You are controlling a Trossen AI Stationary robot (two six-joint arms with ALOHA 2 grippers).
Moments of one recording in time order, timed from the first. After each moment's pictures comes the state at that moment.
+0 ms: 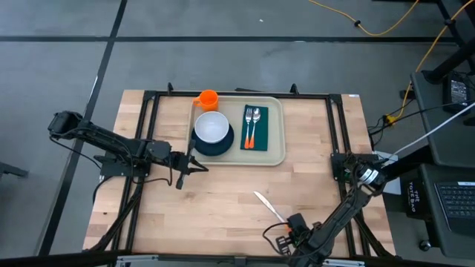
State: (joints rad) left arm -0.19 0.93 0.29 0.39 -0.04 0.24; right arm 0.91 2.08 1.47 -0.97 0.14 2.14
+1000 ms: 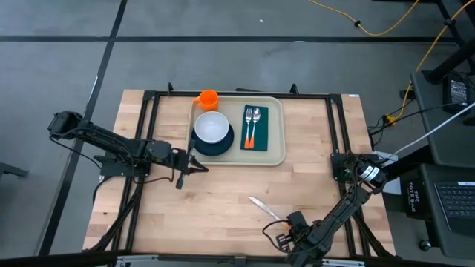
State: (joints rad) left arm -0.19 0.93 0.29 0.39 -0.03 0.08; right arm 0.89 2.08 1.41 -0.94 0.11 2.12
